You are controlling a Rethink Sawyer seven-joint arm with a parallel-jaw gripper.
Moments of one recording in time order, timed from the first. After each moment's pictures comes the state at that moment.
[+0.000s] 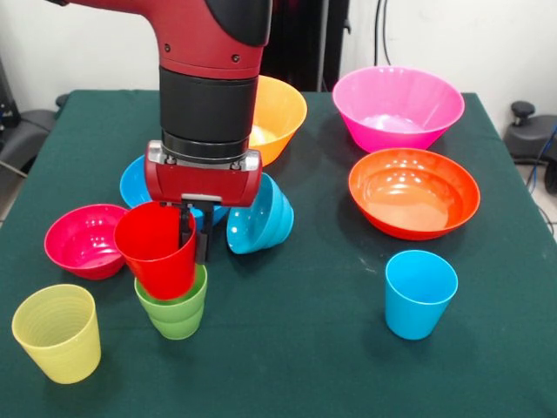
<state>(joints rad) -0.39 -0.47 0.11 1.29 -0.22 0.45 1.56</state>
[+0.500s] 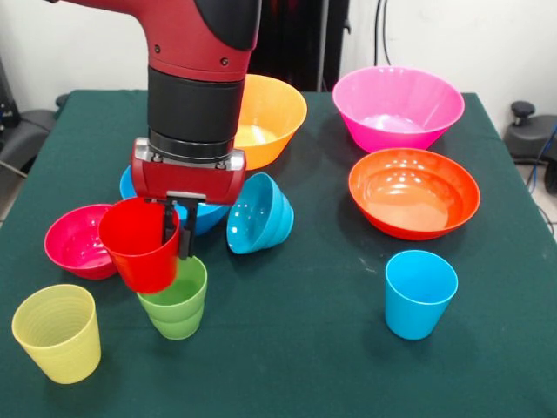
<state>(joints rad) -0.39 -0.47 0.08 1.29 -0.27 0.45 1.56</state>
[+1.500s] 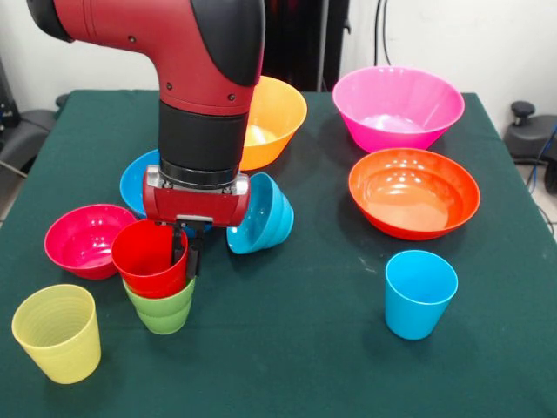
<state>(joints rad) -0.39 -0.40 0.08 1.29 -0.29 0.38 1.56</state>
